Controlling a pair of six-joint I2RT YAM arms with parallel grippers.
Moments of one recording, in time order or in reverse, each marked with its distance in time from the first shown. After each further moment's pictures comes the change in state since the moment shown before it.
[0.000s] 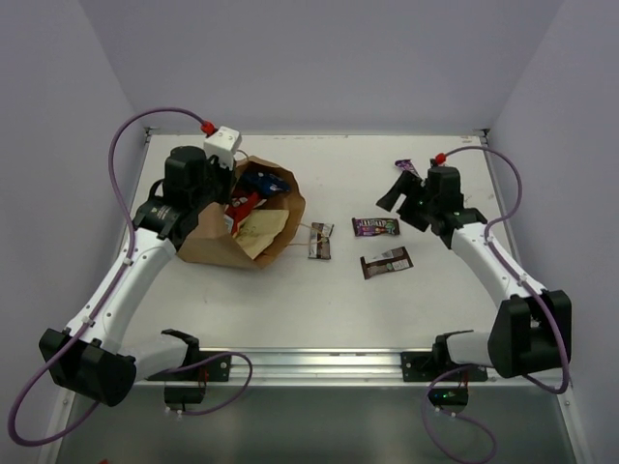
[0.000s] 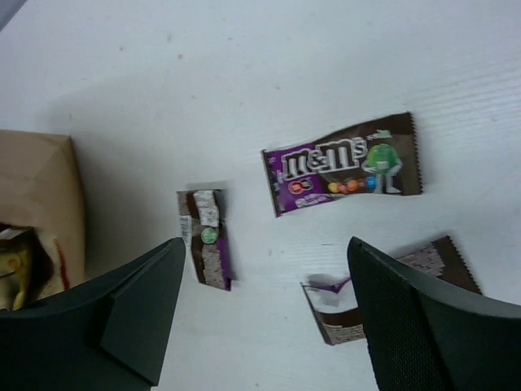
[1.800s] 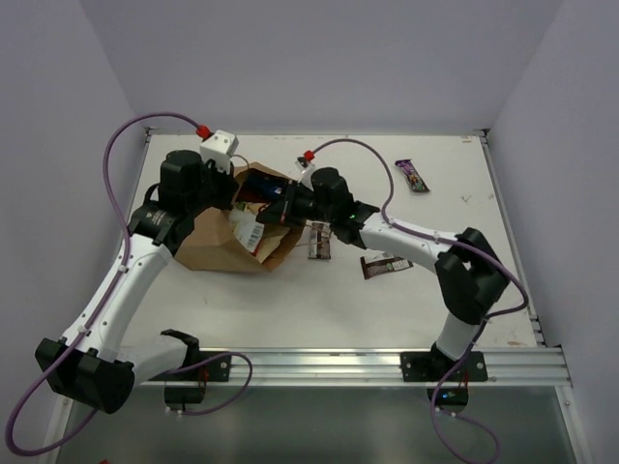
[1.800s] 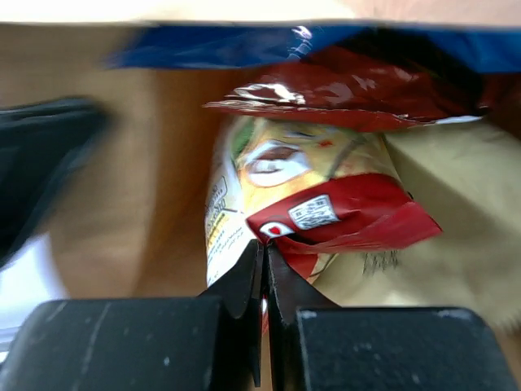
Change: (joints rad) left arm 0.008 -0.037 -0.008 -0.053 0.079 -0.062; right arm 0.650 0.443 0.325 0.506 -0.183 0.359
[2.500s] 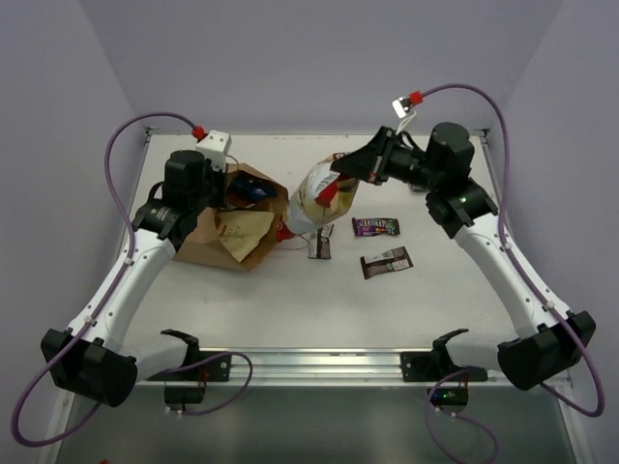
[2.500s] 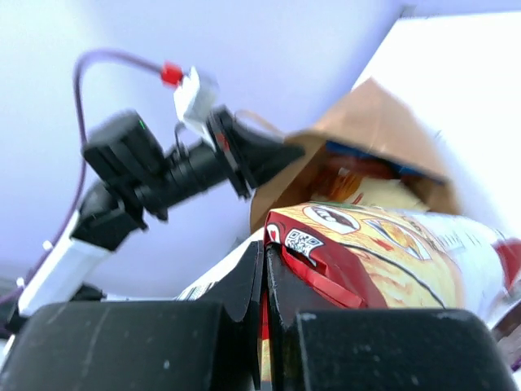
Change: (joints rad) left arm 0.016 0.030 -0.023 0.011 -0.154 -0.007; right arm -0.369 -0.509 0.074 -0.334 -0.290 -0.229
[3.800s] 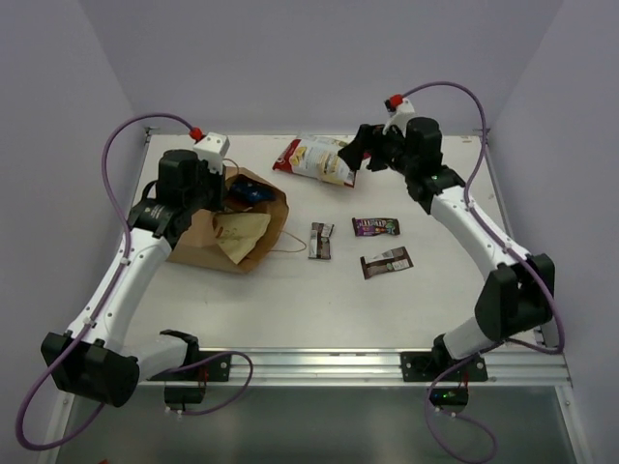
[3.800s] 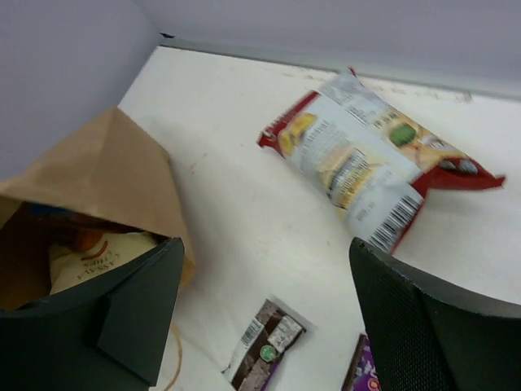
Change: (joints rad) left arm 0.048 0.000 0.013 -0.063 0.132 0.000; right arm -0.158 0.335 0.026 0.058 0.295 -0.438
